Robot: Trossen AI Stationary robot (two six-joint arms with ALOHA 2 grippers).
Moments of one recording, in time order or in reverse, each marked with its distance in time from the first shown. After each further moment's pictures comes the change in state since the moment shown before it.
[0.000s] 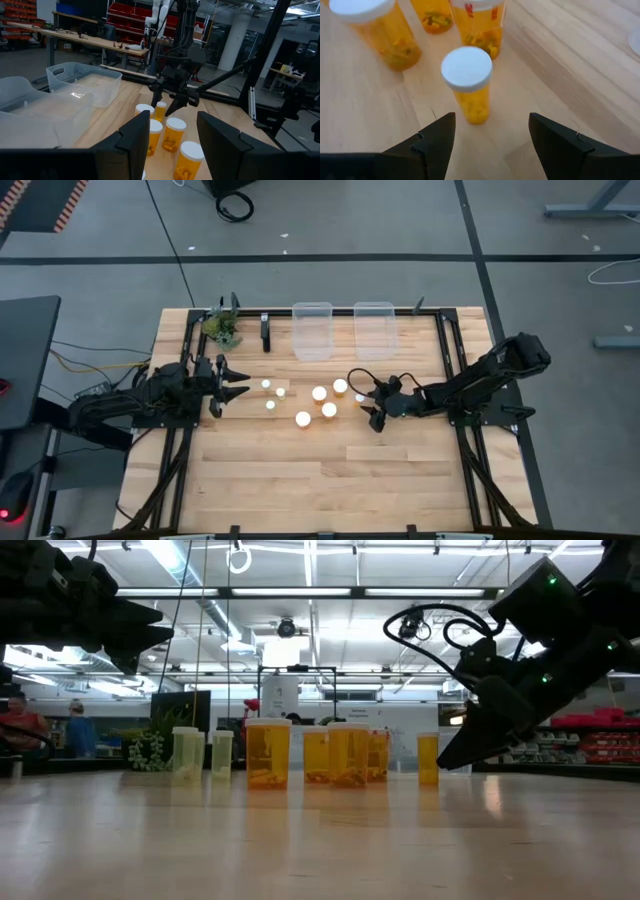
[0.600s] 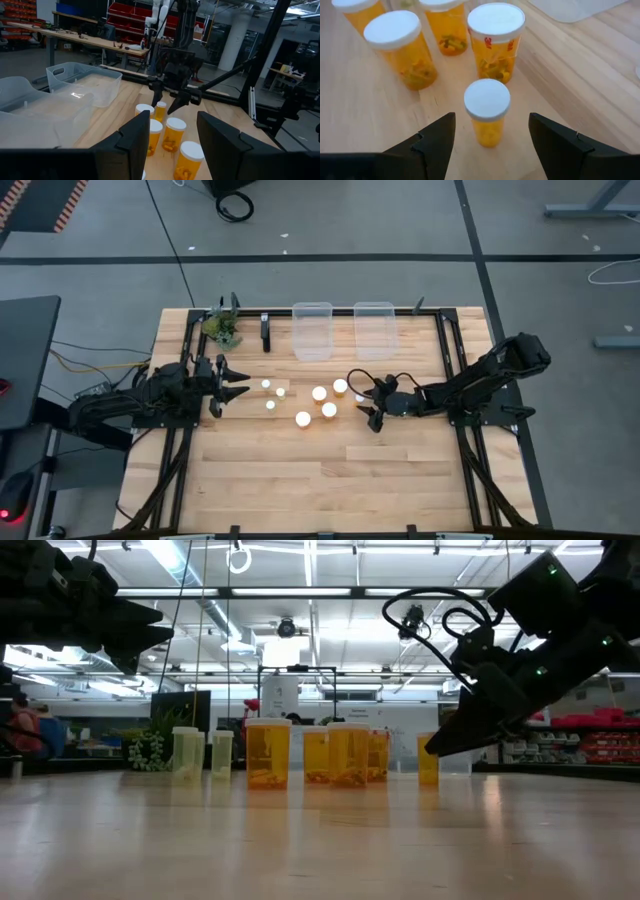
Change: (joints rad) left arm 0.000 0.000 0.000 0.000 0.000 0.000; right arm 0.000 0.008 0.000 0.102 0.000 -0.070
